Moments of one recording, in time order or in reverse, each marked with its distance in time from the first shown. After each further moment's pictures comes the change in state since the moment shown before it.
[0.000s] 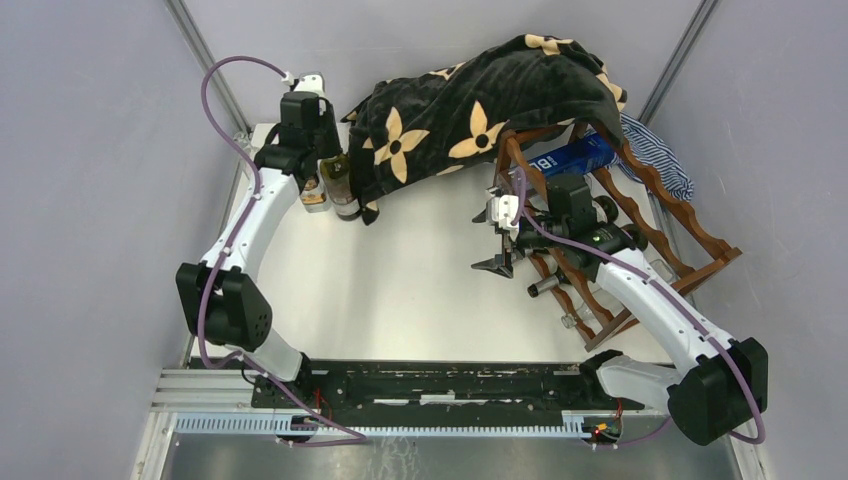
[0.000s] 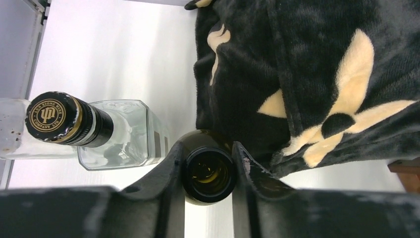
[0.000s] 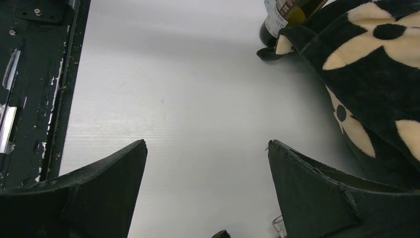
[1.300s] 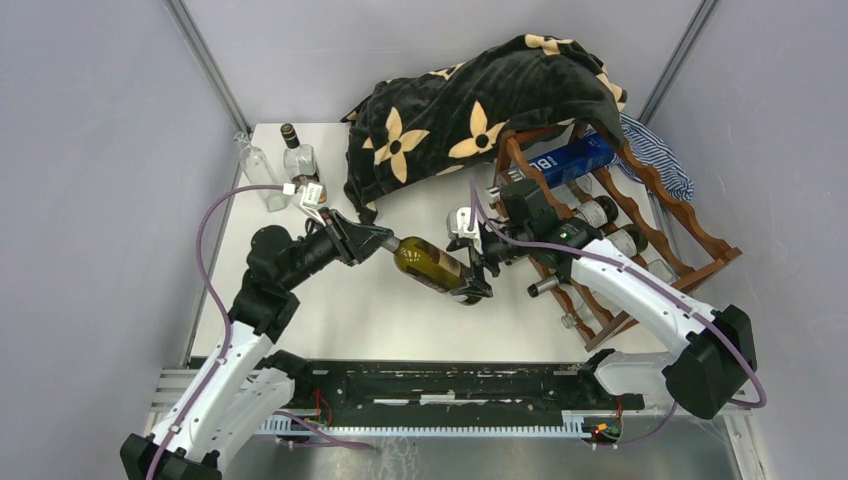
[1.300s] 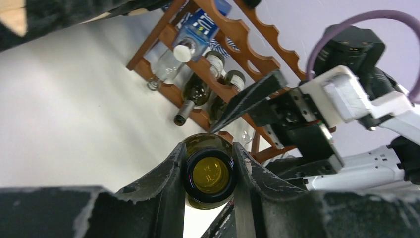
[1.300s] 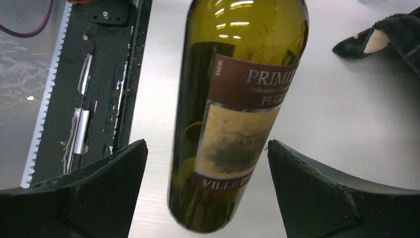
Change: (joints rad) left arm -0.149 -0.899 -0.900 0.467 0.673 -0.527; right arm 0.215 0.114 0.114 -0.153 0.068 0.103
